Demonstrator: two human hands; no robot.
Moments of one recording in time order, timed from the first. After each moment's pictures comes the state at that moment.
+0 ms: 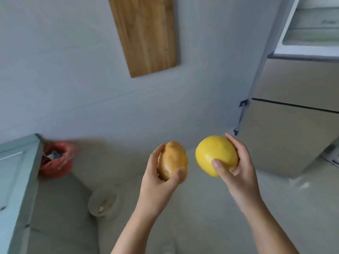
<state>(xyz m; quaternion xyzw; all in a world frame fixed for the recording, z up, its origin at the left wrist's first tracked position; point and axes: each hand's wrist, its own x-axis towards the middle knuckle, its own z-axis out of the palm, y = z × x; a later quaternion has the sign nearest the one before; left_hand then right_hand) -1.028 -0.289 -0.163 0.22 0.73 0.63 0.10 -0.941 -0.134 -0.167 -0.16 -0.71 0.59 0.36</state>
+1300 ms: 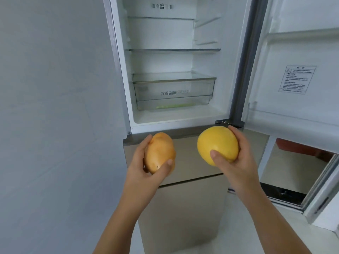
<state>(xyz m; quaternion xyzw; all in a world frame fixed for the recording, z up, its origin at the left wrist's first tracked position) -1.169 0.401 -0.077 0.50 0.54 0.64 0.21 -0.983 0.473 -0.070 -0.38 -0.65 0.32 0.57</state>
